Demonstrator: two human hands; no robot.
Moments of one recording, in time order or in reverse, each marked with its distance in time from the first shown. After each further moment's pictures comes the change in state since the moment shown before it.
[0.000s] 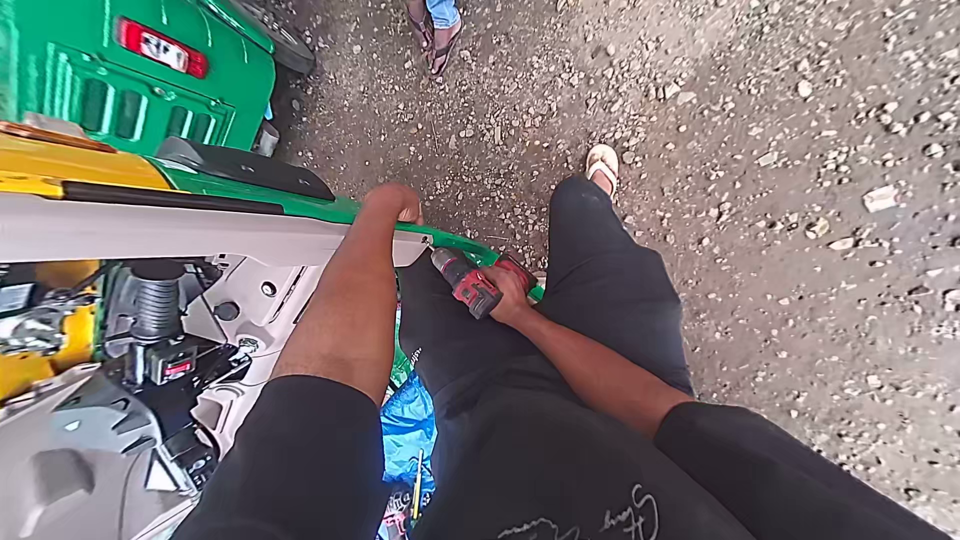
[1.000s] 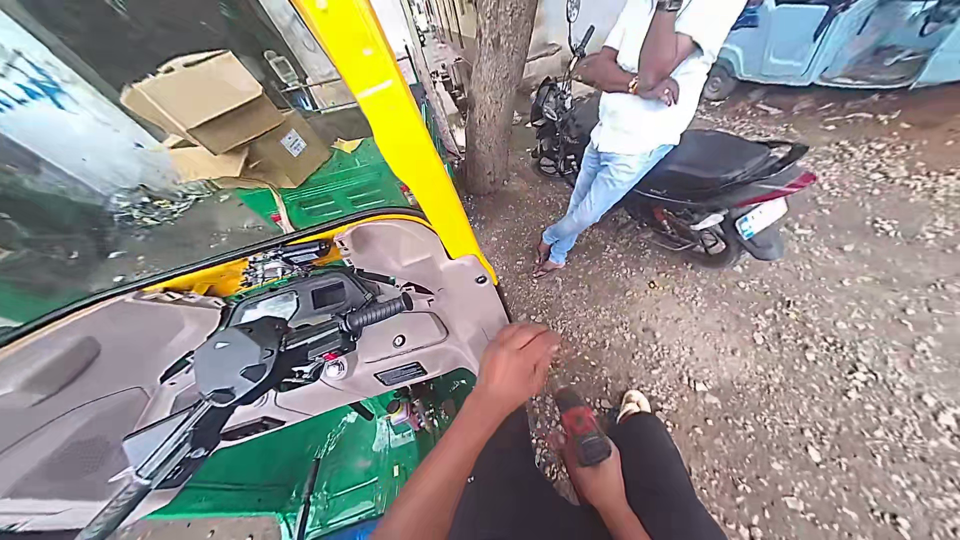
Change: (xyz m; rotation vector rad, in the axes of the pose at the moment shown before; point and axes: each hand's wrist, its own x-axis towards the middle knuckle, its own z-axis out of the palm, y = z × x) left_hand -0.223 -0.012 0.106 -0.850 1.924 0.181; right_hand -0.022 -0.097 -0.083 0.024 0.313 -0.239
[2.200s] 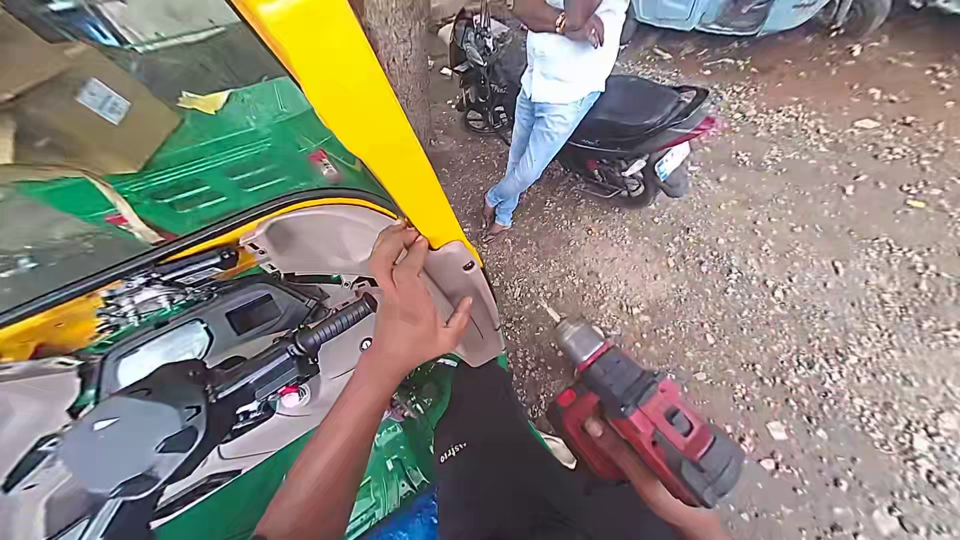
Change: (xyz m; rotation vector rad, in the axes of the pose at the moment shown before) left_hand 0.037 -0.099 -0.112 -0.028 0.235 0.195; right_hand -0.031 -0.178 -0.054 0.191 0.024 -0.178
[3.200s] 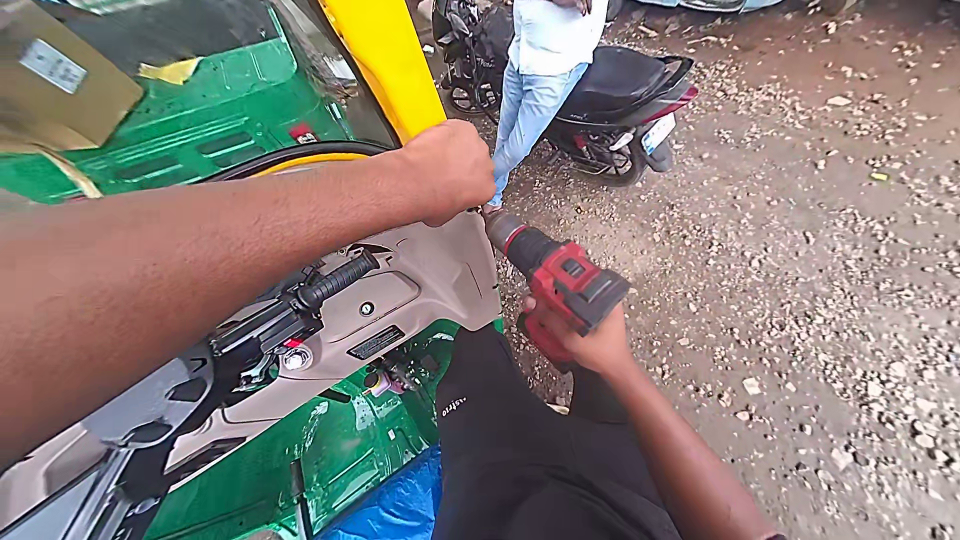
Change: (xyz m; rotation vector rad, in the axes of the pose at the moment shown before) left_hand 0.147 0.047 -0.011 0.827 -1.245 0.666; right_hand 0.071 -0.025 0.064 -0.082 0.037 -0.204
